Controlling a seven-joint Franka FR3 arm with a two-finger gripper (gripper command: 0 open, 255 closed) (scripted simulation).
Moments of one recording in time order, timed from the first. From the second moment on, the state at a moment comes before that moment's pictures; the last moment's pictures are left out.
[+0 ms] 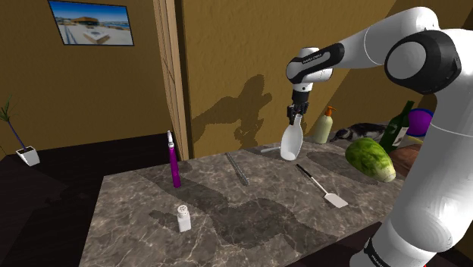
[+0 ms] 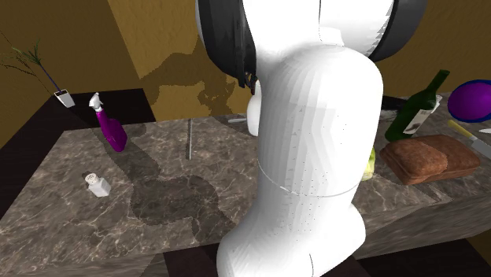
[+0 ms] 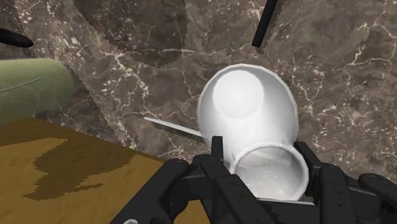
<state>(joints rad) -0.17 0.15 -0.35 -1.89 0.04 2.00 -0.40</state>
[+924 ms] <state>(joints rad) -0.17 0.12 -0.35 -1.81 0.02 1.89 -0.39</state>
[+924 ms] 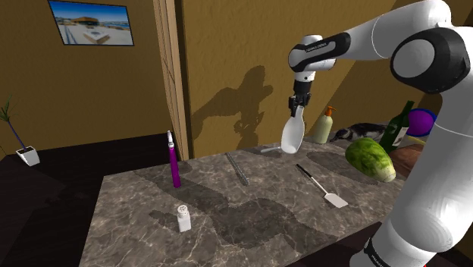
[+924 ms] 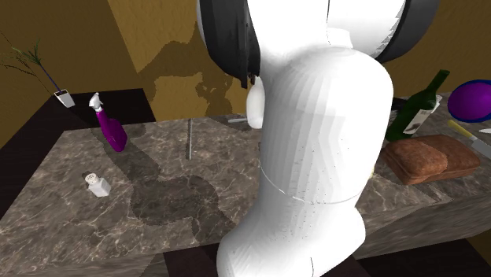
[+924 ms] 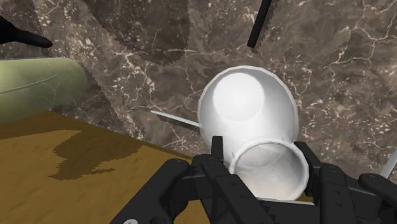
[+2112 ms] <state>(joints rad) -0.18 0.11 -0.35 -1.57 0.02 1.65 -0.40</state>
